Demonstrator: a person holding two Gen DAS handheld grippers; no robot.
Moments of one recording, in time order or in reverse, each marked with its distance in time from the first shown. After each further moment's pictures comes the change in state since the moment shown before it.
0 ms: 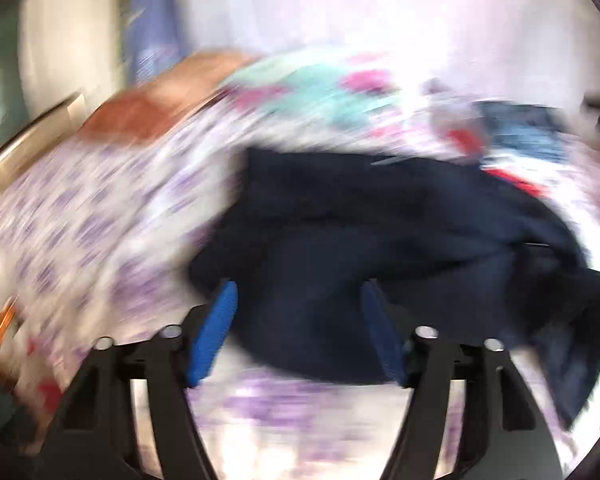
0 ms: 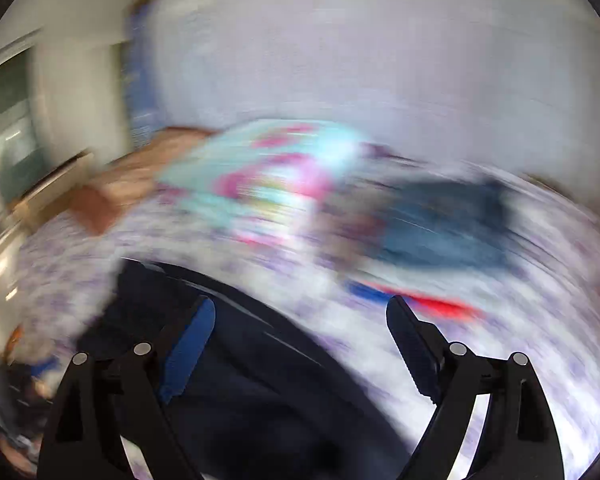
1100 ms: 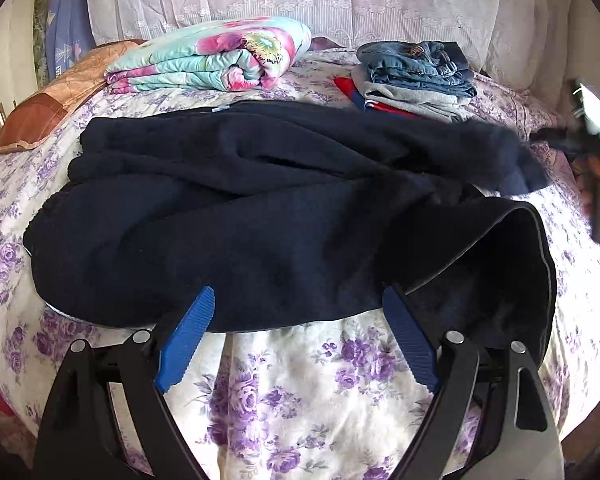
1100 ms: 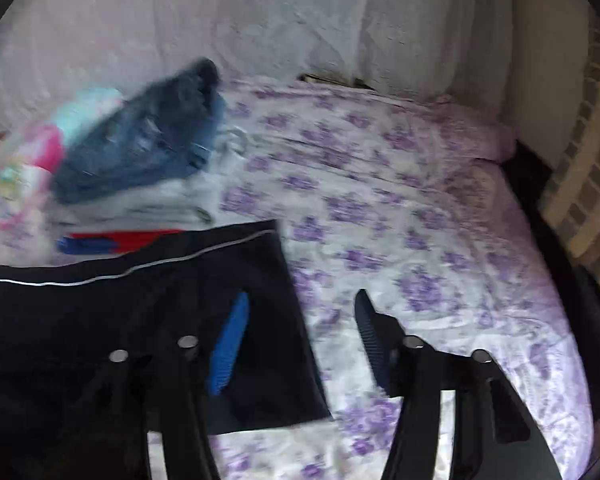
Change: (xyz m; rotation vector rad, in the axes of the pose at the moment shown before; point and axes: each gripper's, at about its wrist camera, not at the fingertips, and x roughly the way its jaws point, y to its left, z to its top) left arm 0.015 -0.123 -0.027 0.076 0.125 -0.171; right arm 0.083 -0.181 -0.069 0.178 0.124 -0.528
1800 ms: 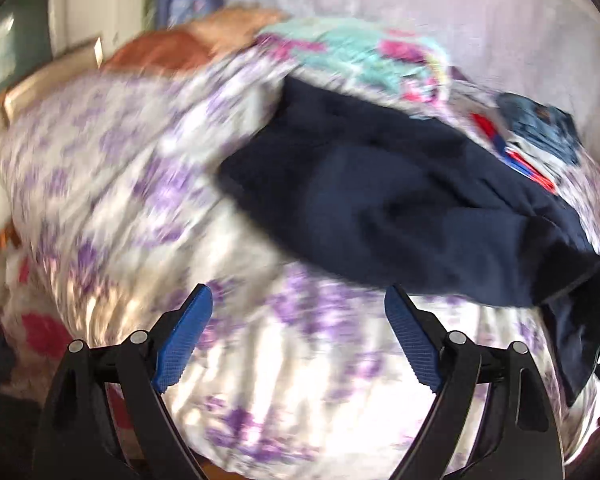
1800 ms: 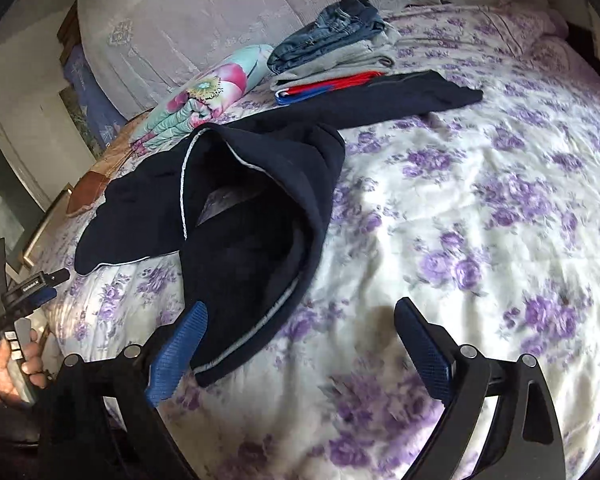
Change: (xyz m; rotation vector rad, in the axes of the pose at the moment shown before) left arm -0.030 0.185 -0.037 -0.319 0.057 0.206; right arm -0.167 0.074 -0.257 0.098 0.065 0.609
